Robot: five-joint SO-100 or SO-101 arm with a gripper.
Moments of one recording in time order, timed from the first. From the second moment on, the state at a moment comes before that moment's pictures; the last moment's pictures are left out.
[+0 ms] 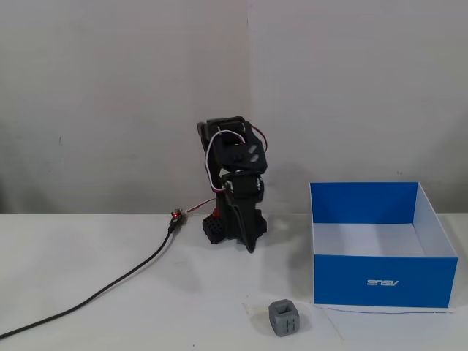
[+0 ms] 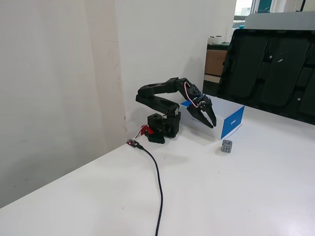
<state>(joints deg) -23.1 152.2 143.3 63.4 16.5</state>
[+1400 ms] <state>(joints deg) -31.1 93.7 118.1 57.7 21.4</state>
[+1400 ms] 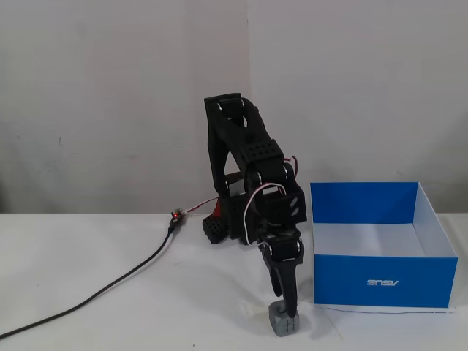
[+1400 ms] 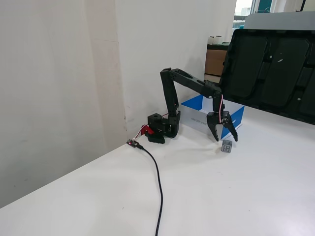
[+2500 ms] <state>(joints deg) -29.6 80.7 108.4 58.1 21.4</state>
